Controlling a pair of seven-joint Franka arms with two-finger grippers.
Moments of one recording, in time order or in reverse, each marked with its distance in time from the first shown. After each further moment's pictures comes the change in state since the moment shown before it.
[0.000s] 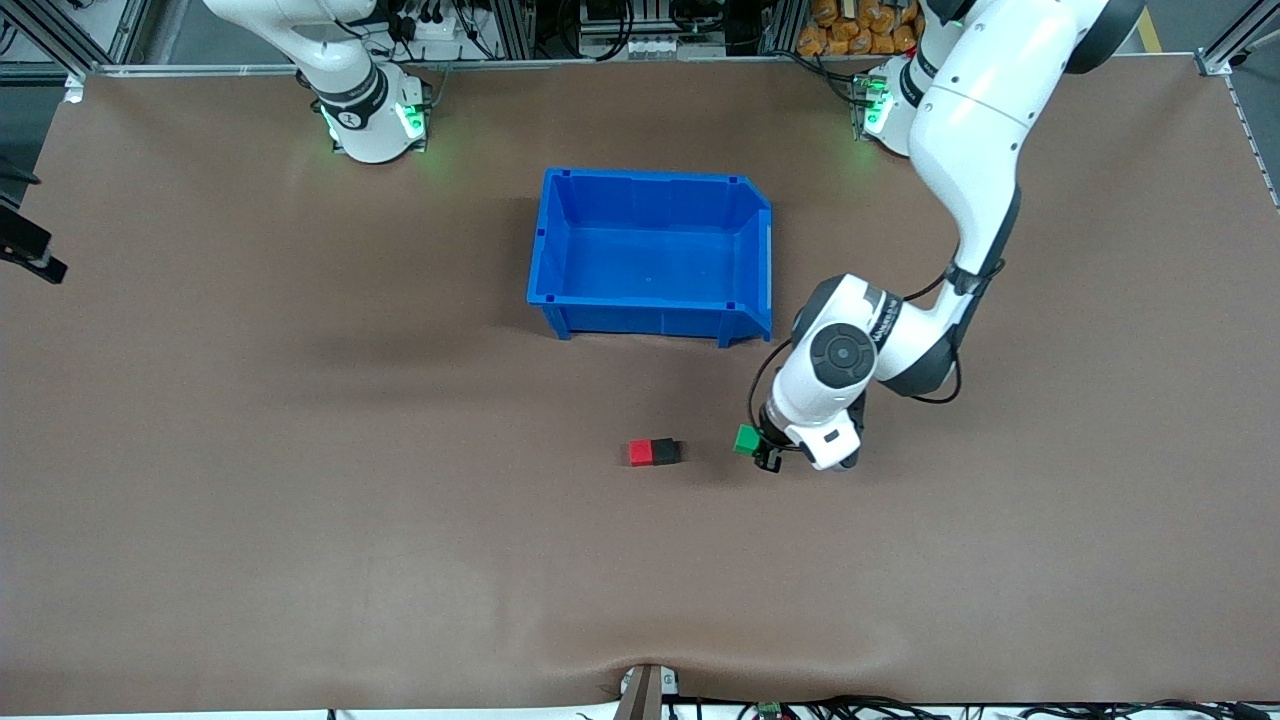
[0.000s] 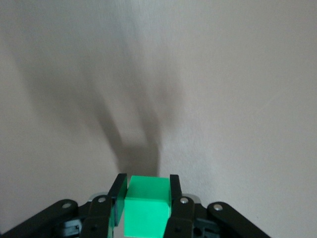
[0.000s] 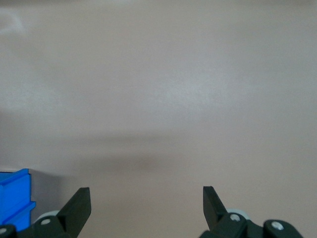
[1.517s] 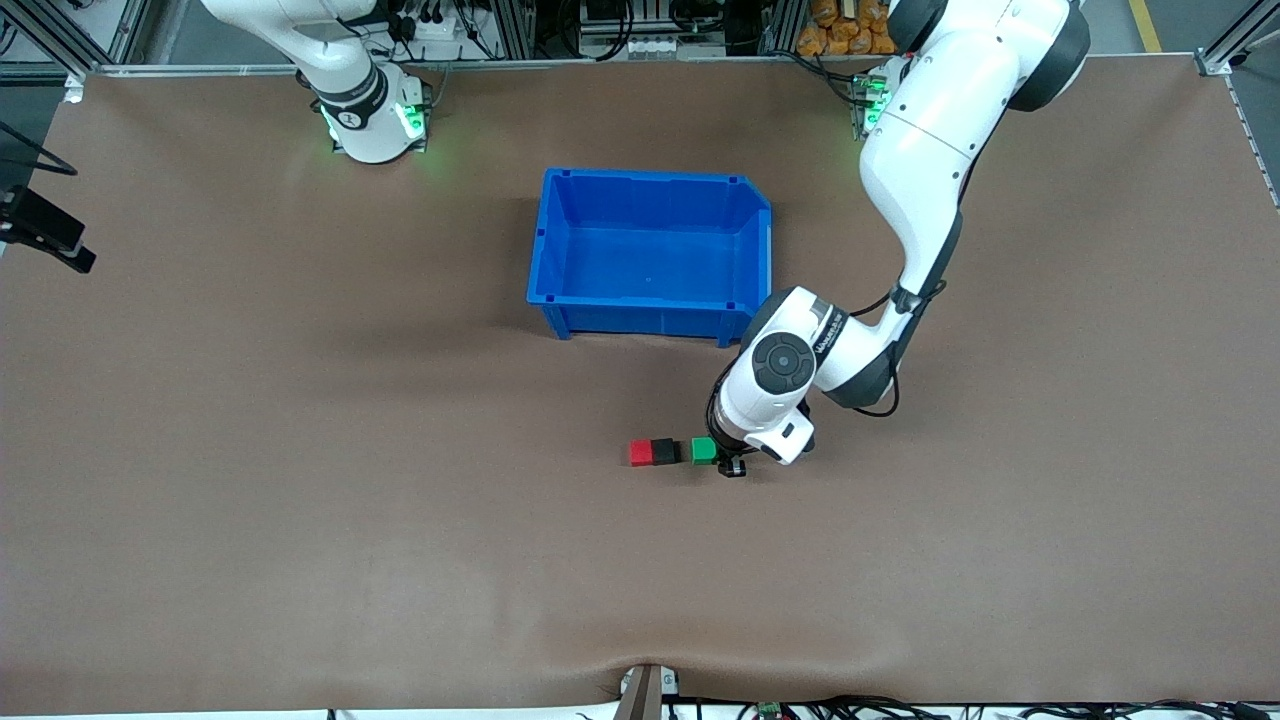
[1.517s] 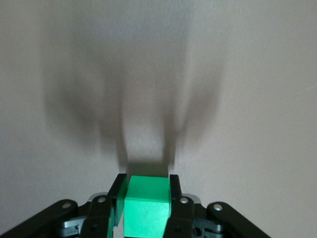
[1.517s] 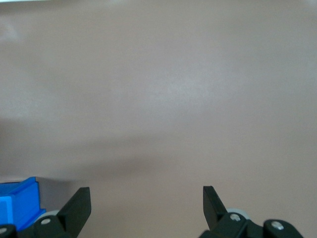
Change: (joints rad) left arm -0.078 0.119 0.001 0.137 -0.020 0.022 -0.402; right arm 0.082 -0.013 0.029 0.037 -0.072 -0.039 0.189
